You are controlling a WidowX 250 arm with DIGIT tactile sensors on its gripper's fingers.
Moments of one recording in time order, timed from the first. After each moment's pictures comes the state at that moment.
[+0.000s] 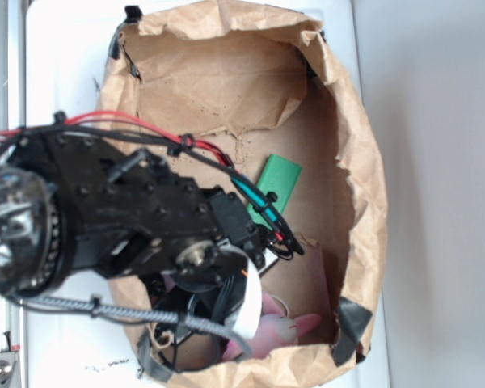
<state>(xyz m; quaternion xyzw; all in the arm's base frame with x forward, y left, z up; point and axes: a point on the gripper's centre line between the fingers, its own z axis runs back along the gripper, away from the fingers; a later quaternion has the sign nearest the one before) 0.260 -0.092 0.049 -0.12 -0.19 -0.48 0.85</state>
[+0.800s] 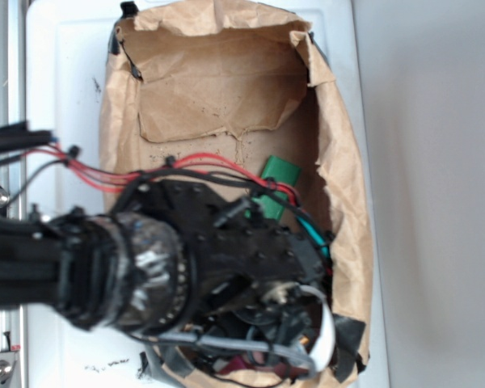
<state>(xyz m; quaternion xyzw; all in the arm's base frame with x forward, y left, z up) 0.290 -0.113 0.031 -0.15 -0.15 -0.48 0.85</state>
